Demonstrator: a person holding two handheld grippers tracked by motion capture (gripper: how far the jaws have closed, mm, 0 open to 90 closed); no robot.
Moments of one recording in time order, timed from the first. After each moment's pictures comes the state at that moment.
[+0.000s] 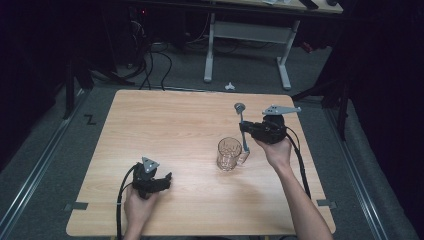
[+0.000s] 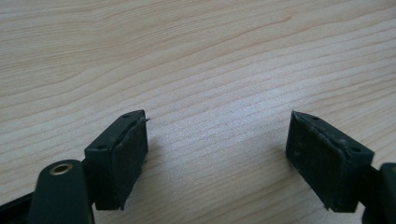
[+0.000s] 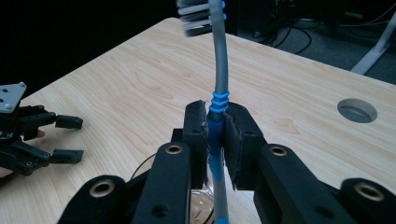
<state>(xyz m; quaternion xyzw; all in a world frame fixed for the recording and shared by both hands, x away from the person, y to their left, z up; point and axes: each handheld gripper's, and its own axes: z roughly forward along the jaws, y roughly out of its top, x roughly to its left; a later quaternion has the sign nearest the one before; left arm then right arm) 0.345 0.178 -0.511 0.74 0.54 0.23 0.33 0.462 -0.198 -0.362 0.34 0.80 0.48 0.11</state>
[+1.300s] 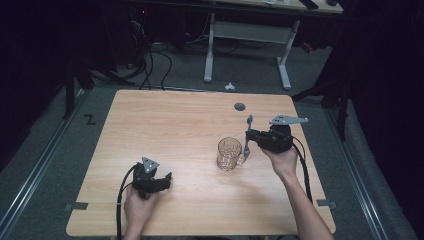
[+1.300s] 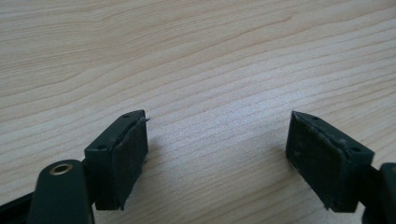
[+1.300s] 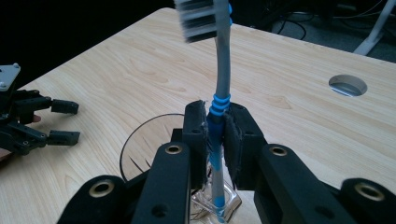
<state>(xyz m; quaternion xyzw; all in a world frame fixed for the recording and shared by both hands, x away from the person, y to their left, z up) 0.345 0.178 -0.511 0.74 0.54 0.23 0.33 0.445 -0.218 -0.379 0.35 0.79 0.48 0.12</state>
